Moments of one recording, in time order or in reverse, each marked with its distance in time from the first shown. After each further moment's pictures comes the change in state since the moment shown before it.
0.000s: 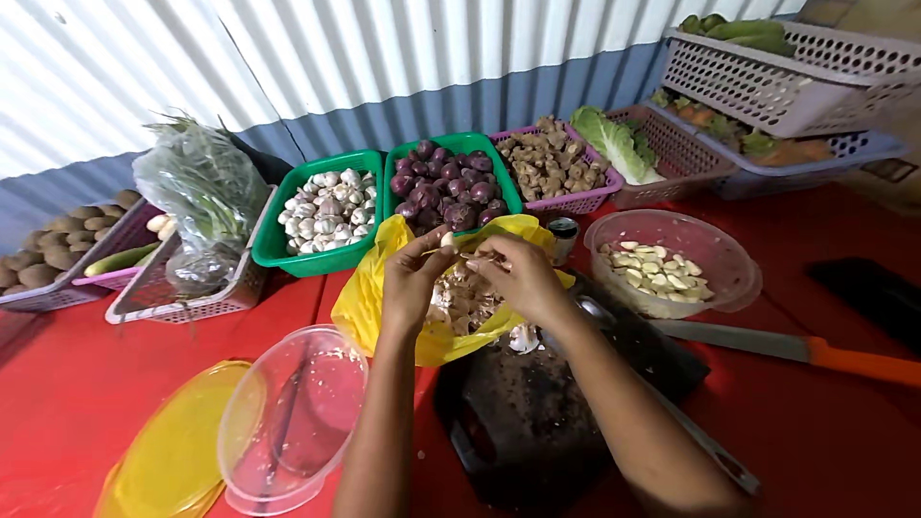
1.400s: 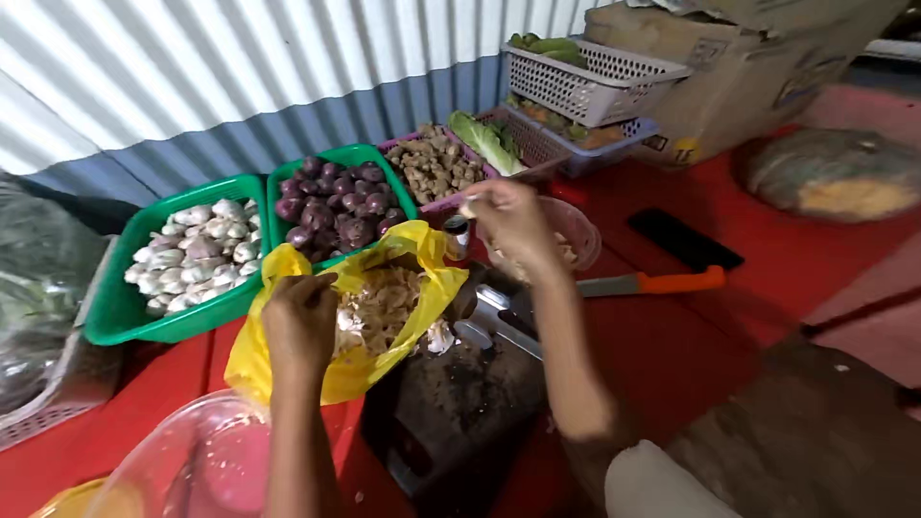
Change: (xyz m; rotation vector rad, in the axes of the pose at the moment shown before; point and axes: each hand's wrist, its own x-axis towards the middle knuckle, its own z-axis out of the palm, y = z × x) left_hand -0.005 -0.002 -0.004 0.861 0.027 0.281; right_hand -0.022 0.034 -0.098 0.107 0.392 0.115
